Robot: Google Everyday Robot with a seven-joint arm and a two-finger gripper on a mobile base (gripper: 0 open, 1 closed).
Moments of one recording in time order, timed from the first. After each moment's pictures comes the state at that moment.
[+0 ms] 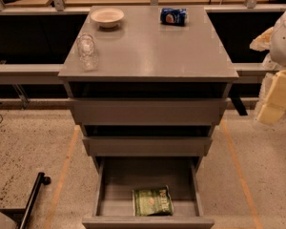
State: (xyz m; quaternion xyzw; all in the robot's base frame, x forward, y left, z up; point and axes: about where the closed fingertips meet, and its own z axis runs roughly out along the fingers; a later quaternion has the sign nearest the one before) arm 0.438 -0.217 0.977 -0.60 0.78 -0.03 0.16
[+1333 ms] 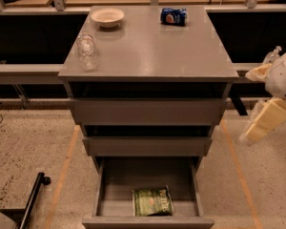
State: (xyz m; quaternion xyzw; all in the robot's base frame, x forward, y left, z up) arm 0.455 -0.233 0.901 -0.56 0.80 0.06 0.22
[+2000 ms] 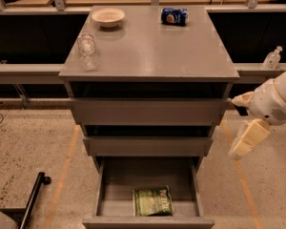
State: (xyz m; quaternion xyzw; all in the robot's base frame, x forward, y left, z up) arm 0.467 -0.236 0.816 -0.55 0.80 0.14 0.19
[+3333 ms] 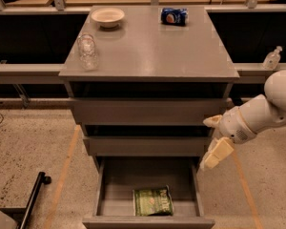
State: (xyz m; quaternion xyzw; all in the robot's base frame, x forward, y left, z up) arm 0.487 -0.187 0.714 -0.54 0.78 0.24 0.21
